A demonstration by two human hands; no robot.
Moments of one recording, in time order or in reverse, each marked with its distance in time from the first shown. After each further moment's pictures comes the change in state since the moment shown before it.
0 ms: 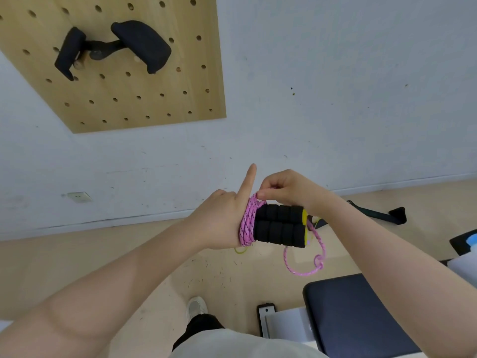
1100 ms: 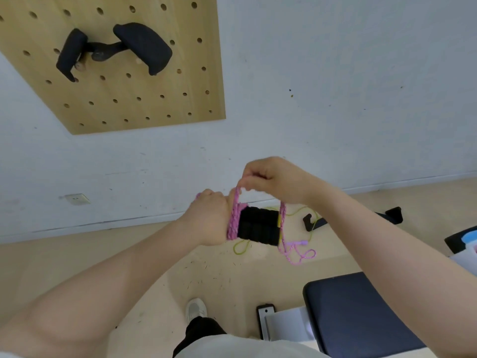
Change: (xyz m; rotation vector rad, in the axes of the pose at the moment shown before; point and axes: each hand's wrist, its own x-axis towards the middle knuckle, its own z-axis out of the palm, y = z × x) left_hand -0.001 -0.030 0.010 0.317 -0.042 -0.079; right_hand -0.002 -0.049 0.007 -0.284 0.024 -0.269
